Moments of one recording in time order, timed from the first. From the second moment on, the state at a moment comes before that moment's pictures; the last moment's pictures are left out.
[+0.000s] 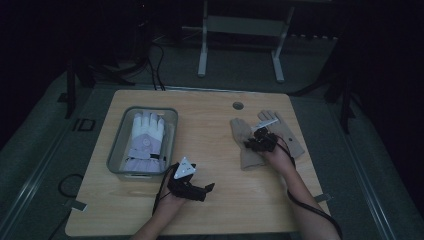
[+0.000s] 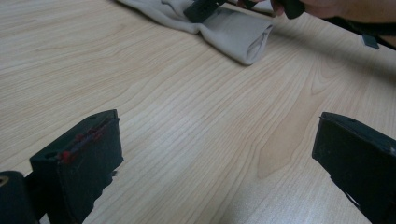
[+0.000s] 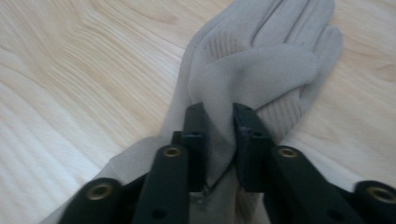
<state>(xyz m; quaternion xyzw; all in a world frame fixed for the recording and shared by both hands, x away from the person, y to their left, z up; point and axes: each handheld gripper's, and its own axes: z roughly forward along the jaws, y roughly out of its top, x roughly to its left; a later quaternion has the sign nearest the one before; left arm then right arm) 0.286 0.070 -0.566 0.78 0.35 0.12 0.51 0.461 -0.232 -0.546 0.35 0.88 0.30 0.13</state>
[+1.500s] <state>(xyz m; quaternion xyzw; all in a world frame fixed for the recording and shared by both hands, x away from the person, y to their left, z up) 0.283 0.072 -0.572 0.78 0.34 0.16 0.50 0.420 -0.120 -0.555 0.45 0.82 0.32 0.15</state>
